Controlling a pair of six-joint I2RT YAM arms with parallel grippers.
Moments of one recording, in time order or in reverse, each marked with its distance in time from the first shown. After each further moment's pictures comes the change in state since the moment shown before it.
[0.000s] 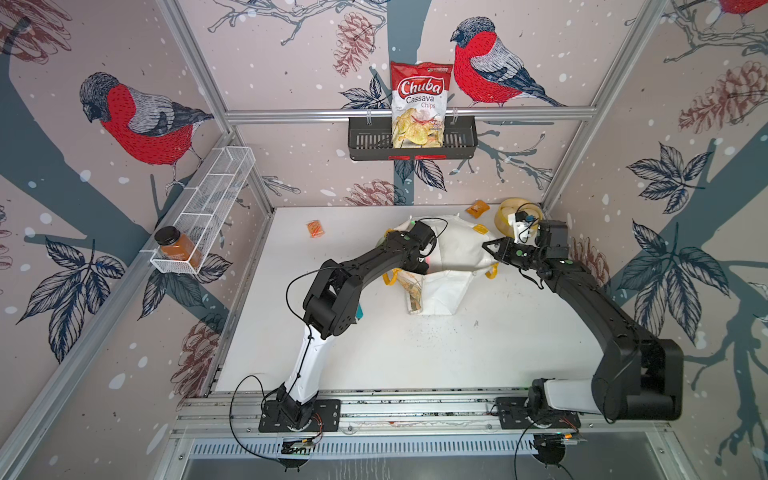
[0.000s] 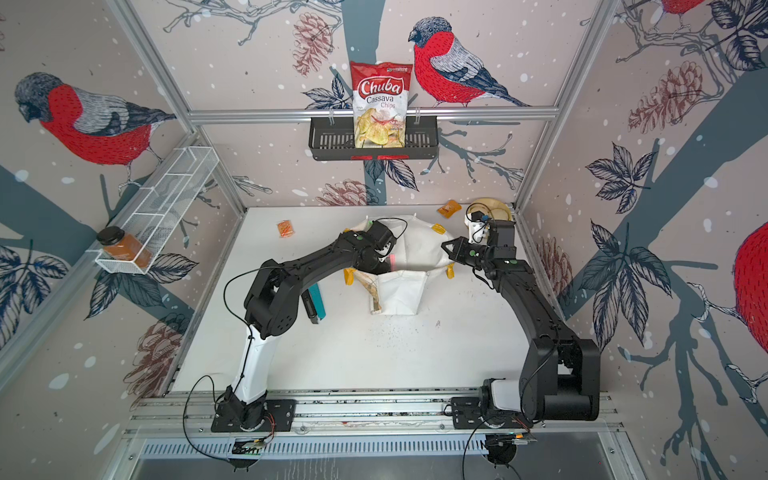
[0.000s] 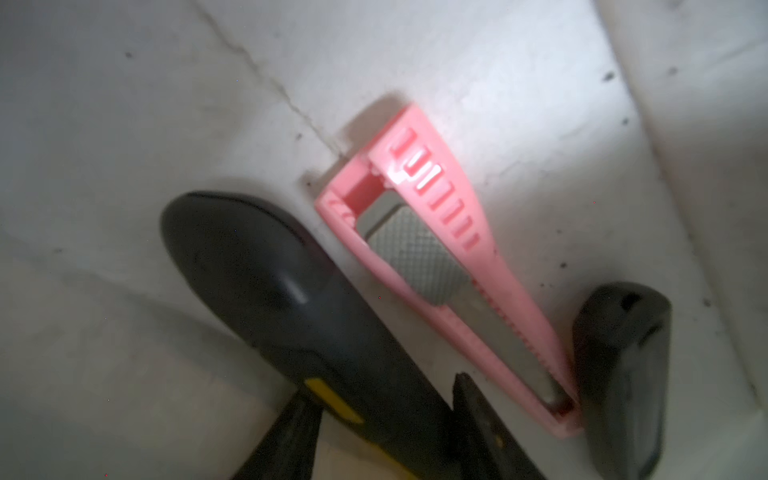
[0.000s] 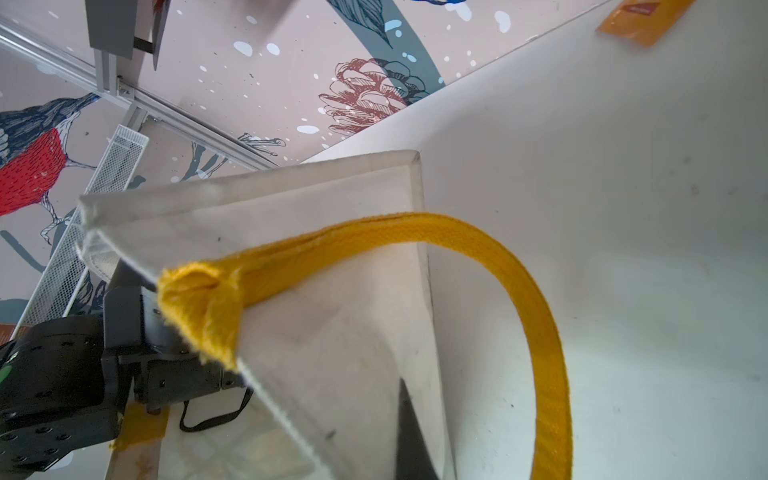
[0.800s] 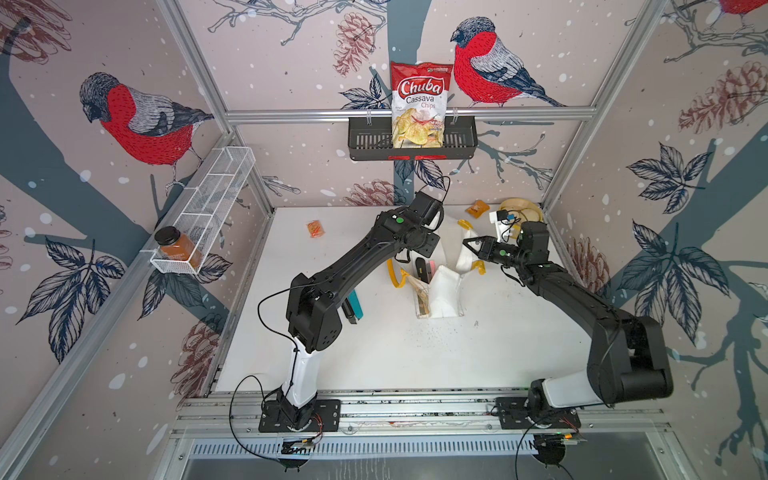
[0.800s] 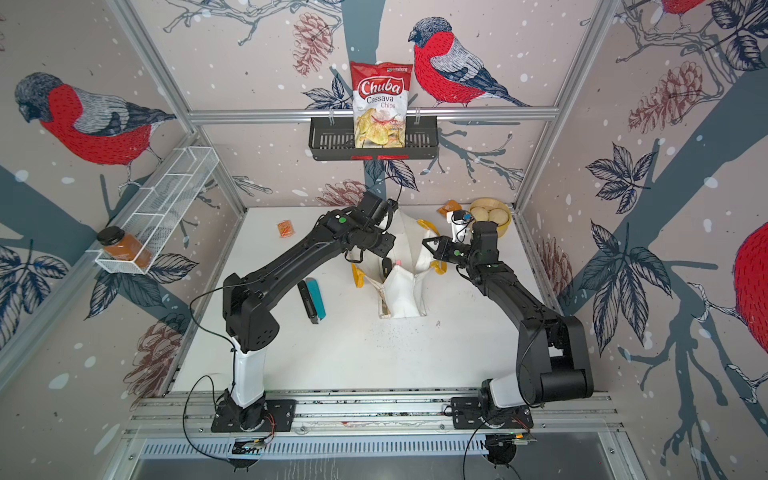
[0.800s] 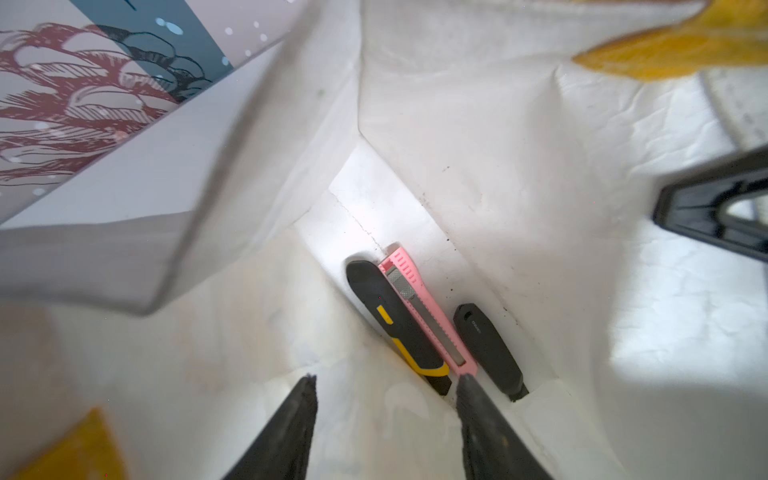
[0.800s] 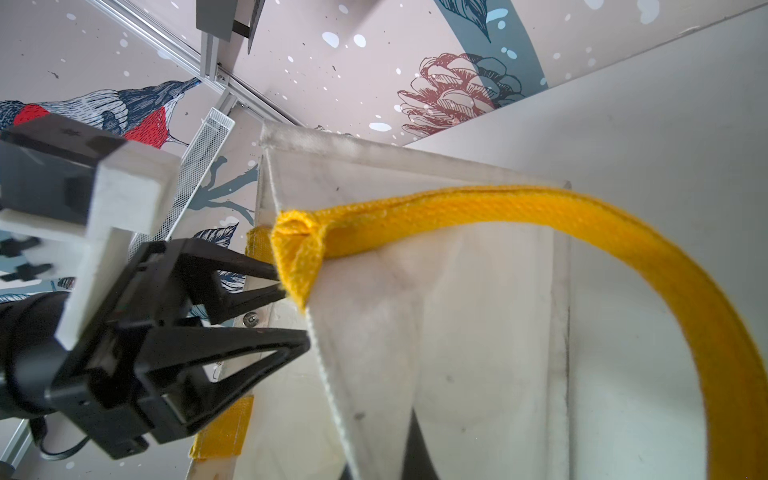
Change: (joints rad) left arm -0.039 -0.198 0.206 -0.087 -0.061 -0.090; right arm 0.082 0.093 -0.081 0.360 -0.111 0.119
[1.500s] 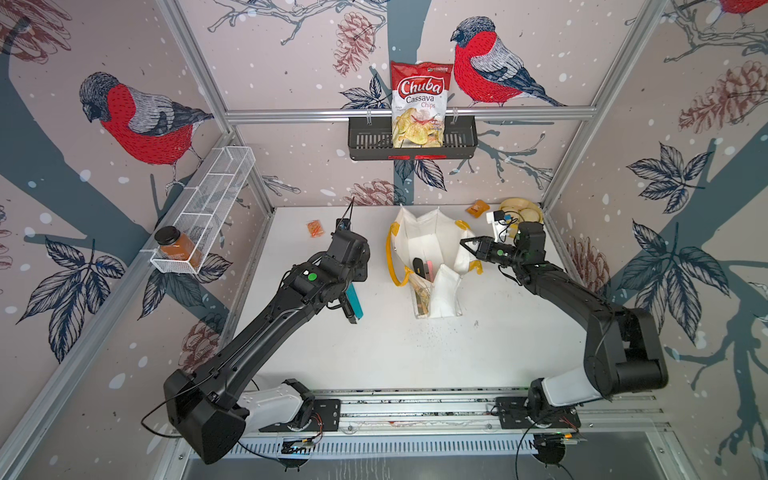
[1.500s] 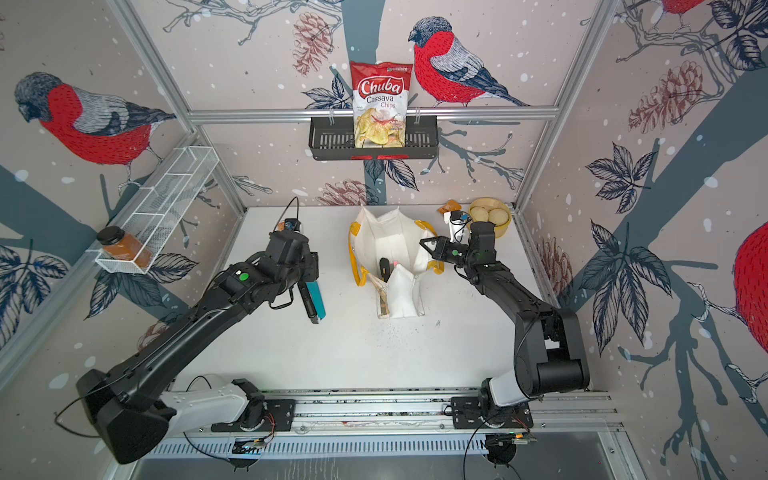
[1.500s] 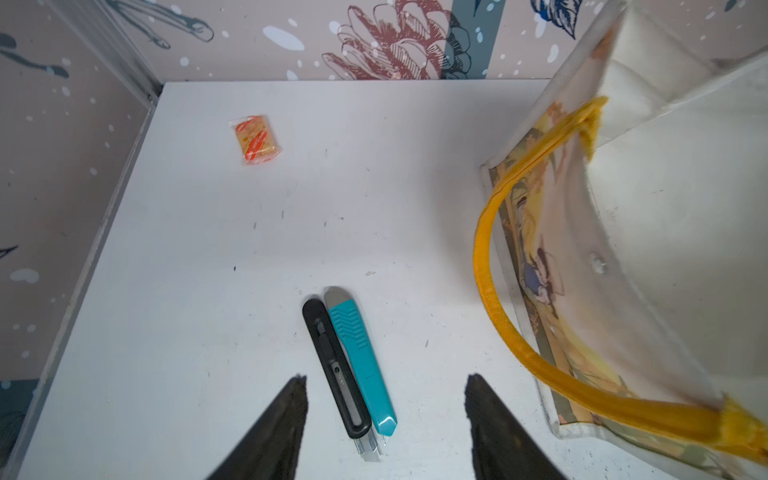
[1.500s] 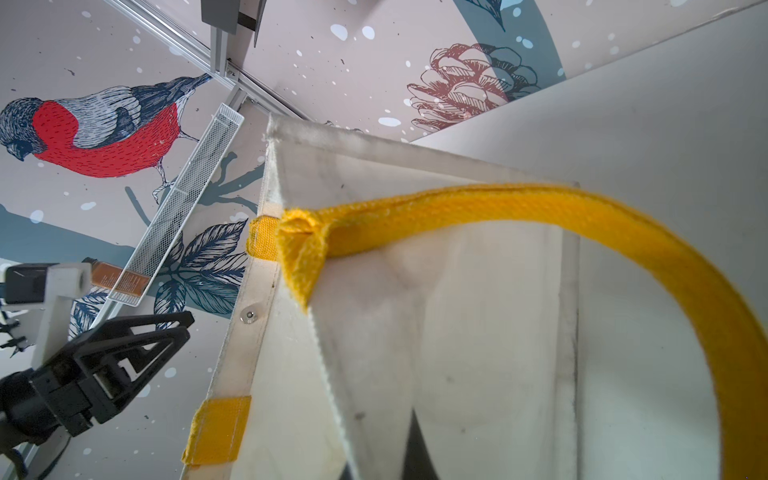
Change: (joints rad) left arm 0.147 -0.805 -0.882 0.175 -0.284 -0.358; right arm 0.008 0.041 -0.005 0.058 -0.032 0.015
